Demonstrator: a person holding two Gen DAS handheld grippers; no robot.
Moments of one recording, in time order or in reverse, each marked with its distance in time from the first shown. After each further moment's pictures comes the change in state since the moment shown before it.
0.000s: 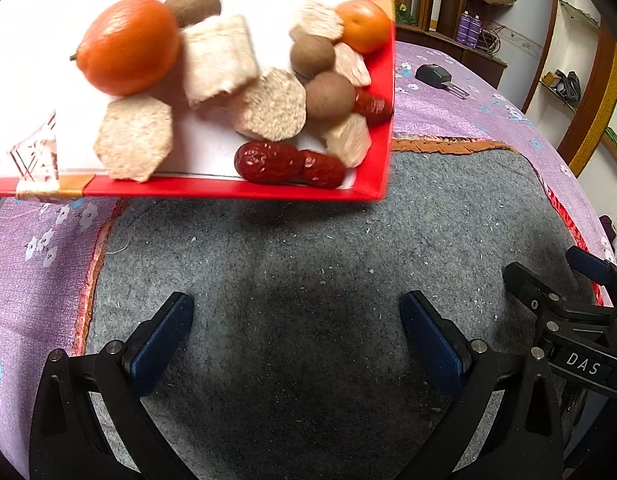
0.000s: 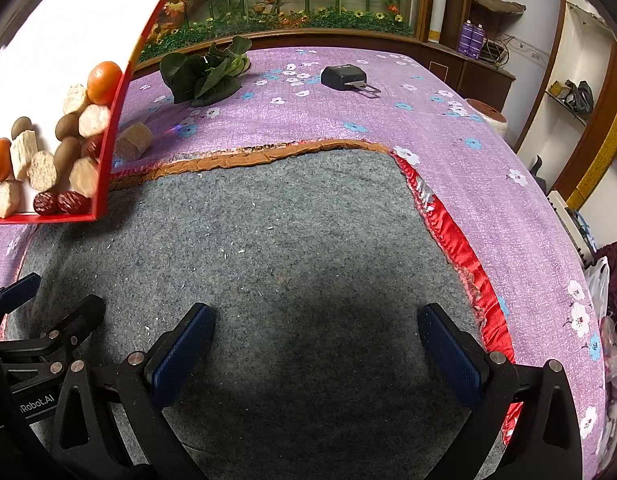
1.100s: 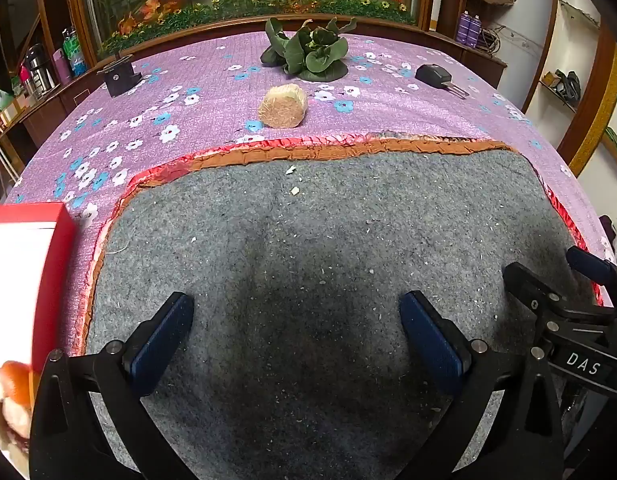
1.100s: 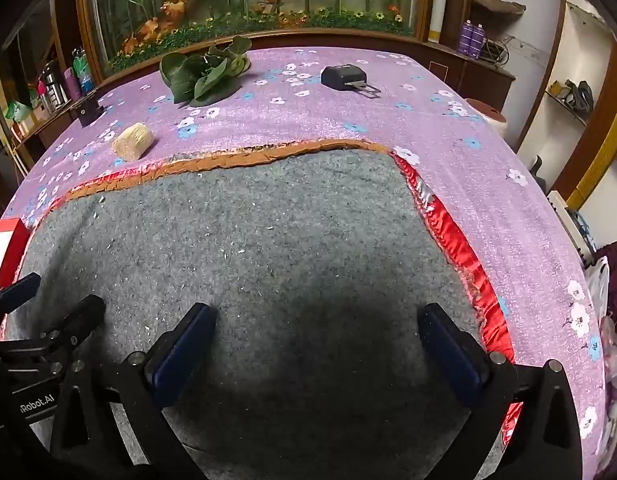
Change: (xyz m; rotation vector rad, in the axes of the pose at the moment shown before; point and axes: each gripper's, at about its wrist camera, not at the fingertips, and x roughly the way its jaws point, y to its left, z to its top) left arm 0.001 0.003 -0.002 0.000 0.001 0.002; right arm -0.001 -0.001 -0.001 0.000 0.000 0.000
